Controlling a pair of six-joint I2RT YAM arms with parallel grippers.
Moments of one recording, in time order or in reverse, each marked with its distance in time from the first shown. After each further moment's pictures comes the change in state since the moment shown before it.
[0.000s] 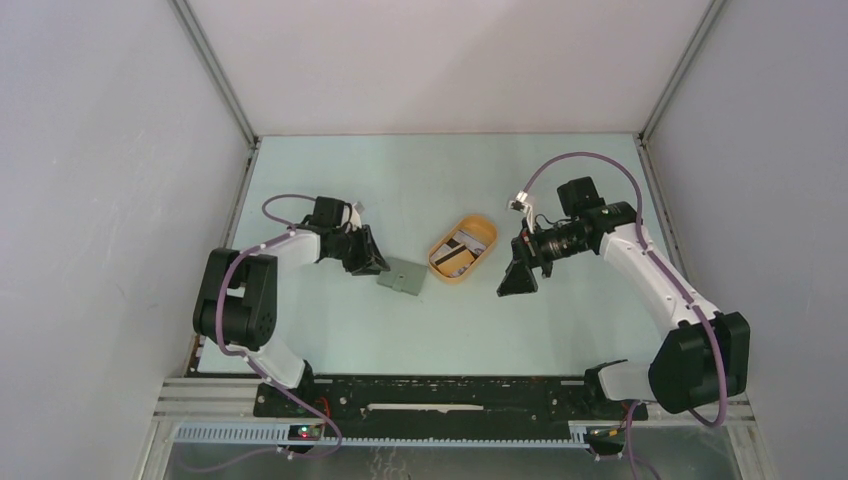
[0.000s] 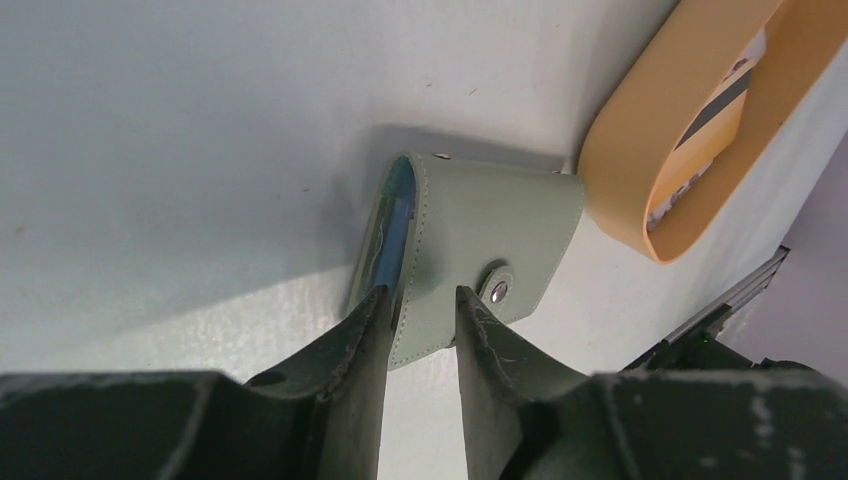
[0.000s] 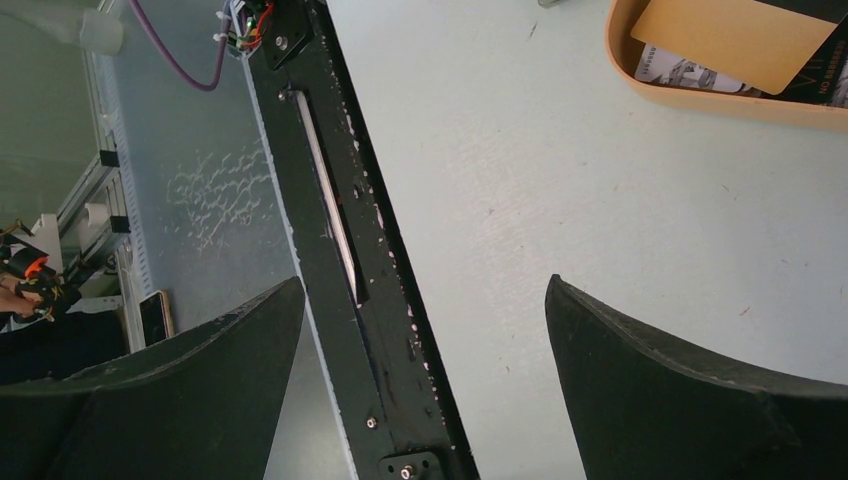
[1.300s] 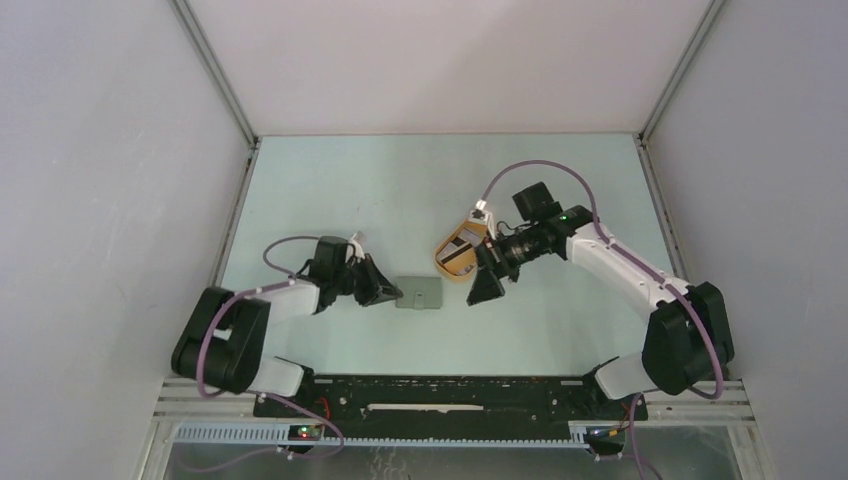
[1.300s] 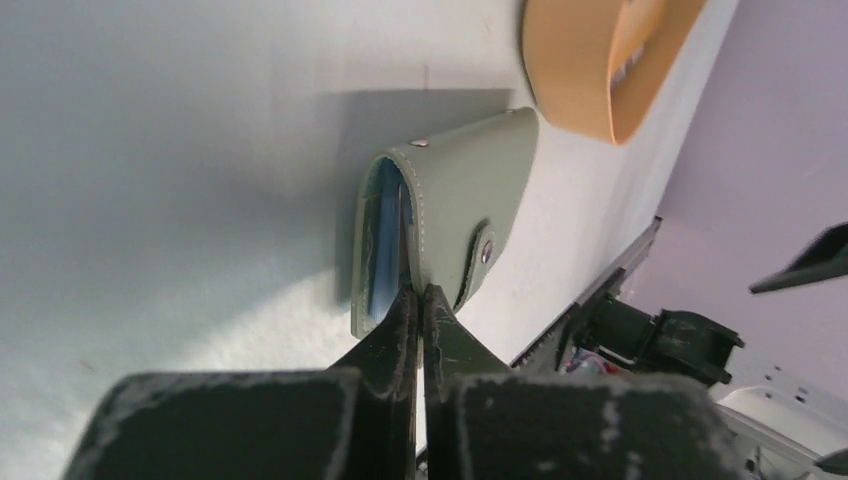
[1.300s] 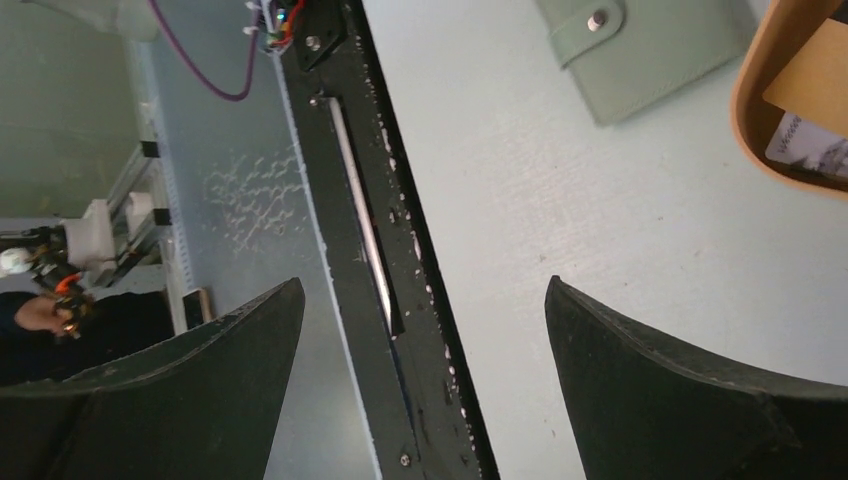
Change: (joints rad) left arm -0.086 -0.185 -0.376 0.421 0.107 -0.312; right arm 0.181 0.106 -0.011 0.179 0.002 0.211
